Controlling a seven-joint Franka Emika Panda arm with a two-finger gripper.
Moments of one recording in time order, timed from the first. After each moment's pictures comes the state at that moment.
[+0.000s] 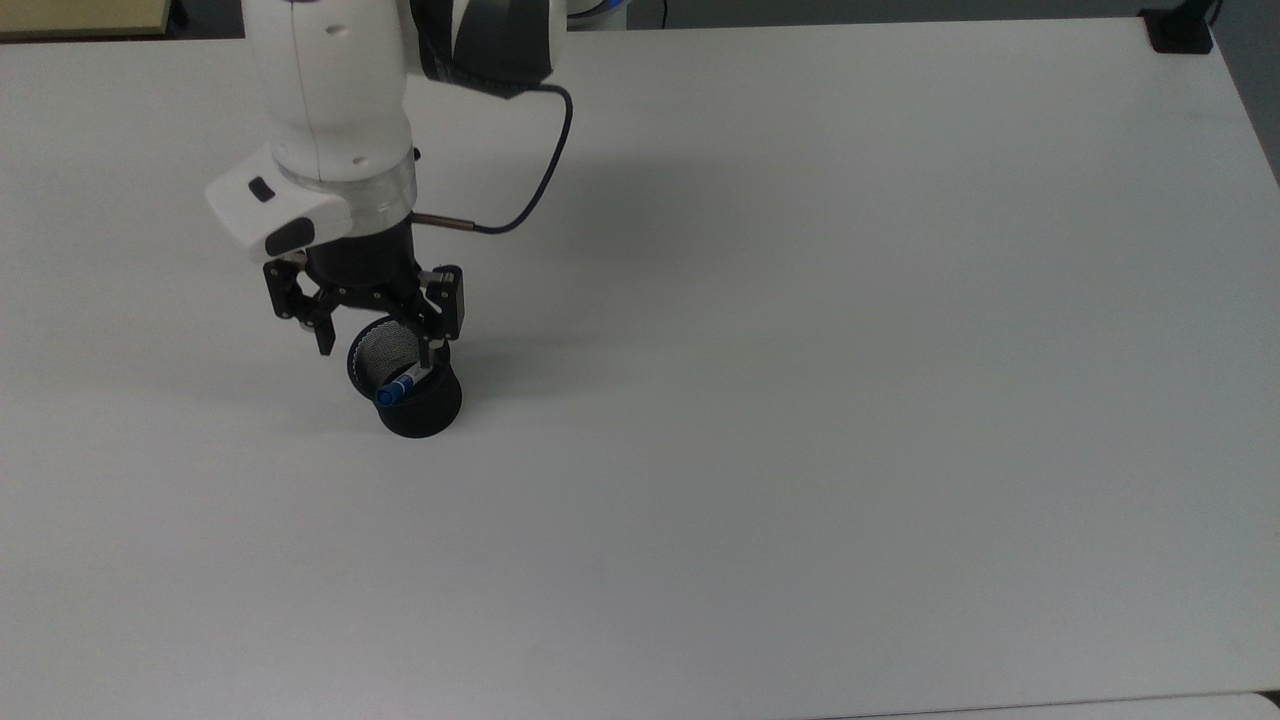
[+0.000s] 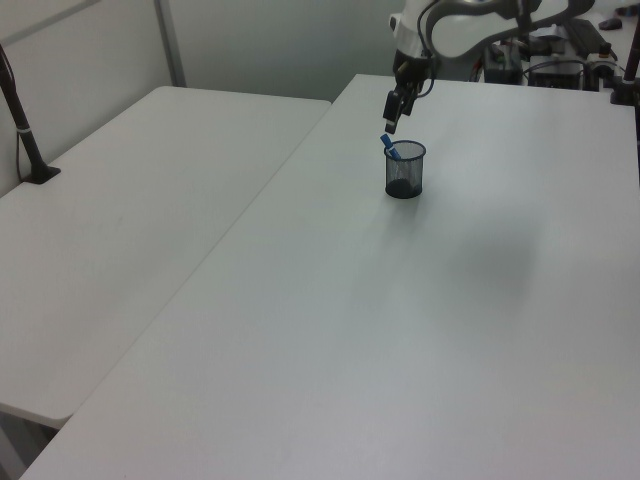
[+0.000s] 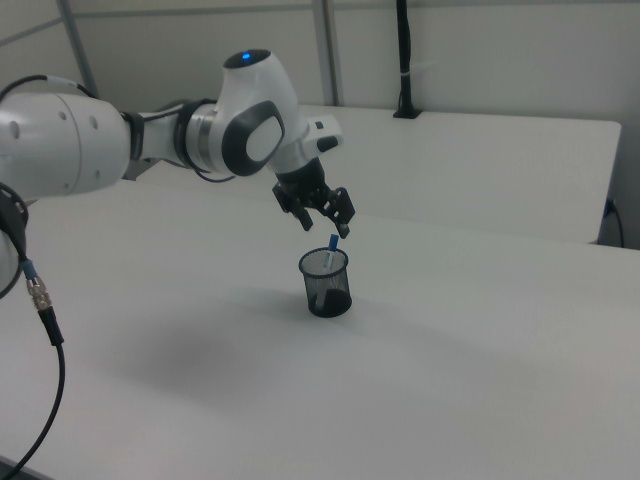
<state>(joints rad) -0.02 0.42 -0.11 -1.53 -0.05 2.23 -0.03</state>
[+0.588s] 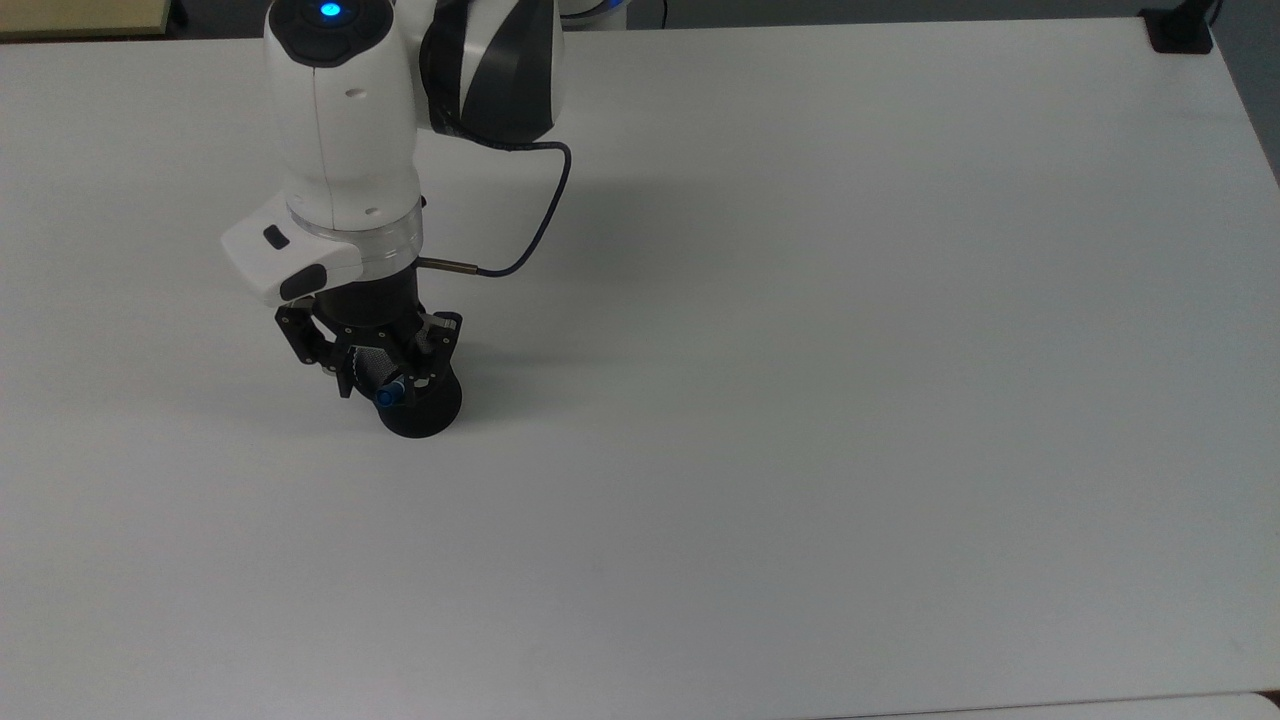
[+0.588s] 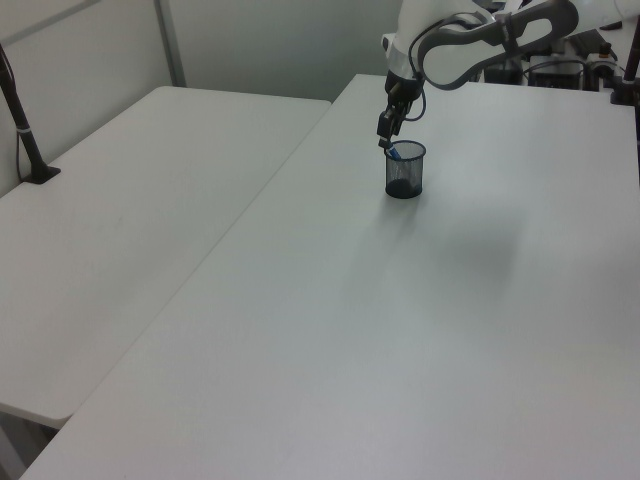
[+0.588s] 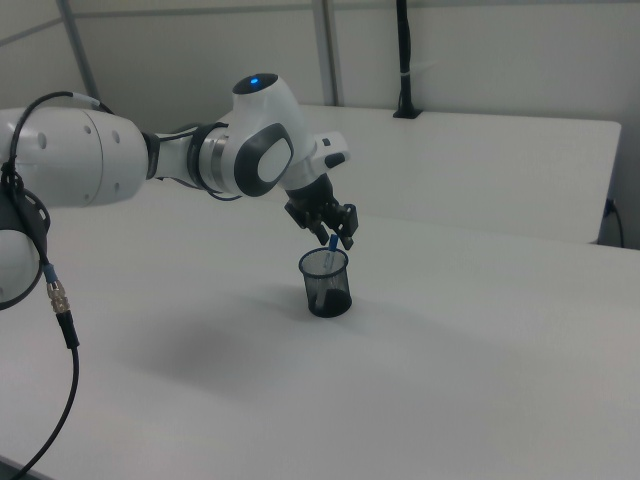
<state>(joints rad) -0.02 0.49 -0.11 -1.53 -0.06 2.32 -0.03</state>
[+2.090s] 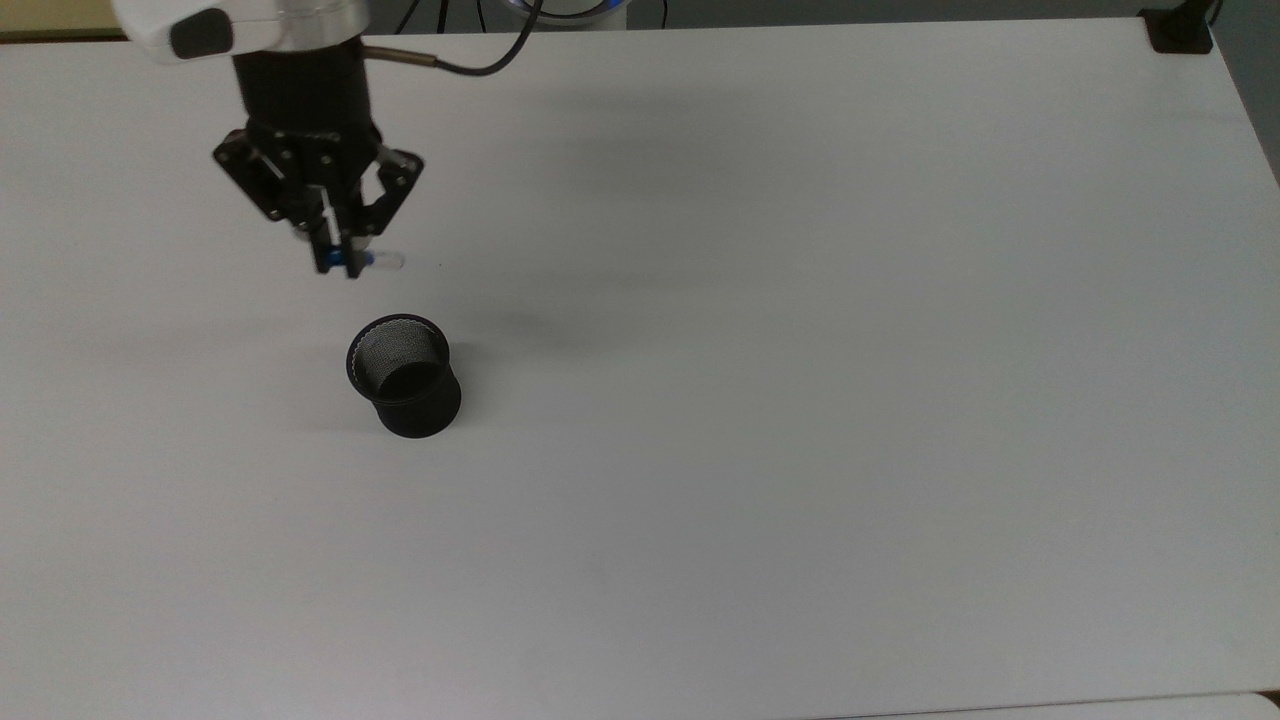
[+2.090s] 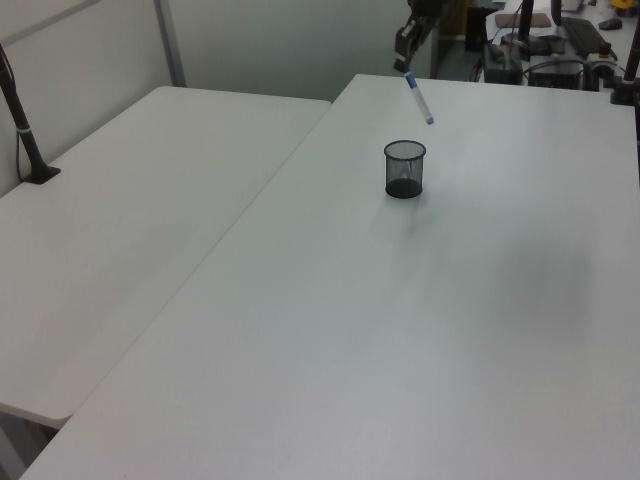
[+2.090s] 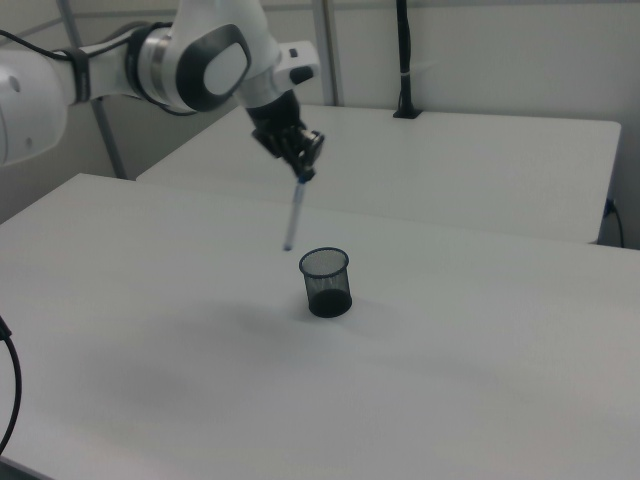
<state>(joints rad) 0.01 0.24 -0.15 -1.51 0.03 2.10 -0.03</state>
